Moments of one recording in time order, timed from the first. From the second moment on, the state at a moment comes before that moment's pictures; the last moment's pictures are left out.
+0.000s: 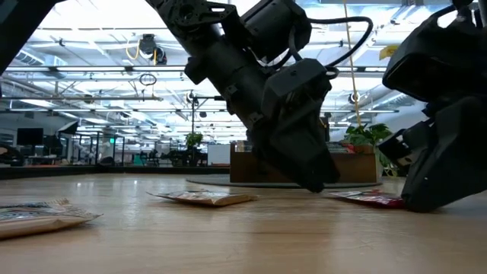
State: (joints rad) left arm -0.14 2.19 1.43 -0.10 0.17 -0.30; right arm 0.66 1.84 0.48 0.45 0.27 0.62
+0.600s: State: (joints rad) left arm -0.15 2.19 1.43 -0.10 0.18 -0.30; right arm 0.68 1.79 0.58 0.53 0.32 0.30
